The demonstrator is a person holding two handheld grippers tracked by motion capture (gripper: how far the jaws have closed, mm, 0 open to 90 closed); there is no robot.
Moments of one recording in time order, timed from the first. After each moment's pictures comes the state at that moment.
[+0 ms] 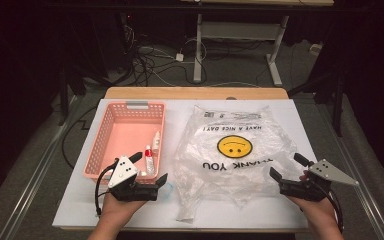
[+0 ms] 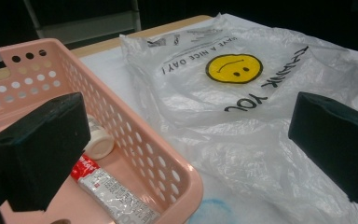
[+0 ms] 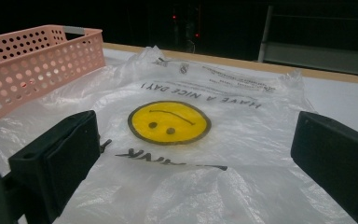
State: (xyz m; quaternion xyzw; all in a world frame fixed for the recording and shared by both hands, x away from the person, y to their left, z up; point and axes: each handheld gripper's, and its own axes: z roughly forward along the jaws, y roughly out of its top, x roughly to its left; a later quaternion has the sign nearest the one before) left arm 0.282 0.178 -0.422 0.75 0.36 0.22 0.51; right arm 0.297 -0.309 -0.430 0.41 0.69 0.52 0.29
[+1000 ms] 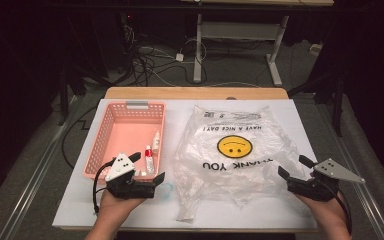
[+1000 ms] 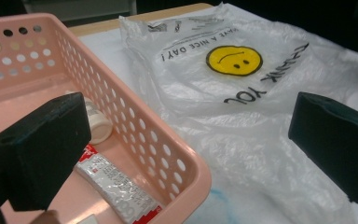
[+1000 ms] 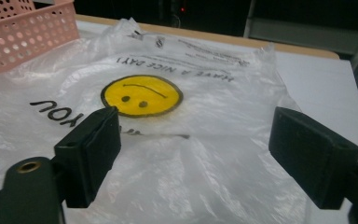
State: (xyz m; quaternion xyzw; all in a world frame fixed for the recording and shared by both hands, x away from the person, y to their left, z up) left arm 0.291 0.184 -0.420 0.75 0.38 0.17 0.51; right arm 0.298 -0.328 -0.429 0.44 0.71 0.47 0.29
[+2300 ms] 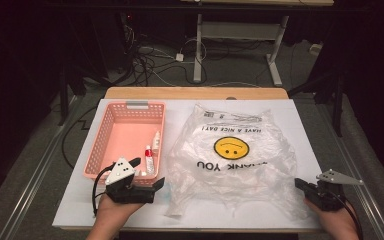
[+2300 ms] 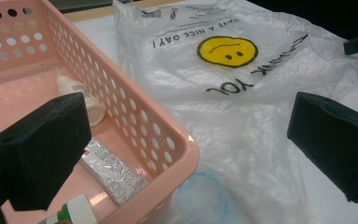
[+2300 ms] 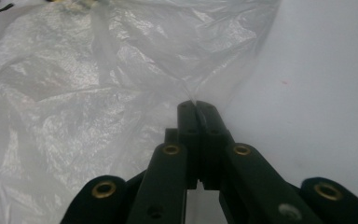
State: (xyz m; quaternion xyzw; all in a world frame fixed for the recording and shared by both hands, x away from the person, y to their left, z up) left arm 0.280 0.183 -0.427 0.76 0.38 0.17 0.49; right arm 0.290 -0.363 -0.466 0.49 0.76 0.36 0.21
